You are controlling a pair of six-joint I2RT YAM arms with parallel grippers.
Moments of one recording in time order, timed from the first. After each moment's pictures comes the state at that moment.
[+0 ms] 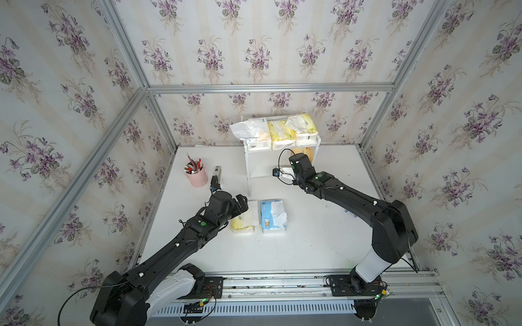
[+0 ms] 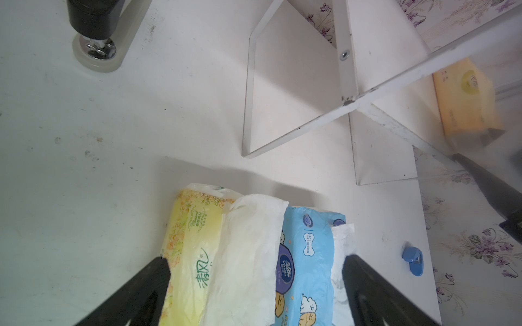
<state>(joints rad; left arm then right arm) -0.51 1.02 0.60 -0.25 -0.12 -0.88 0.63 1.68 1.27 -0.29 0.50 -1.17</state>
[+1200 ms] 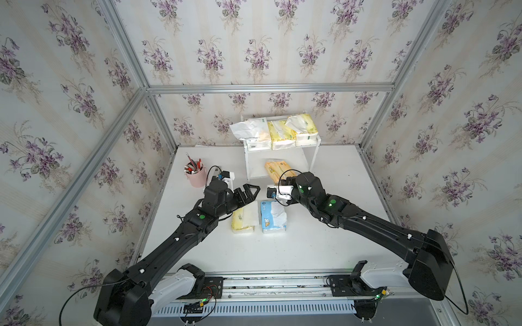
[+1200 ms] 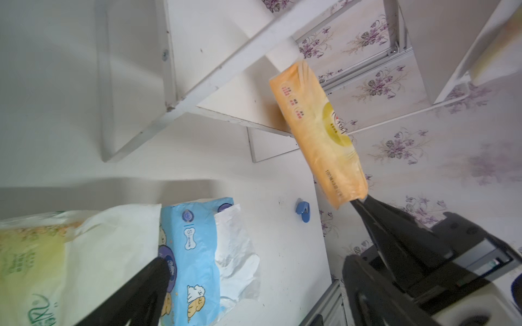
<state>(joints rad) -0.46 1.08 0.70 -0.04 0.31 -0.93 0.84 1.33 0.98 -0.12 0.24 -1.08</state>
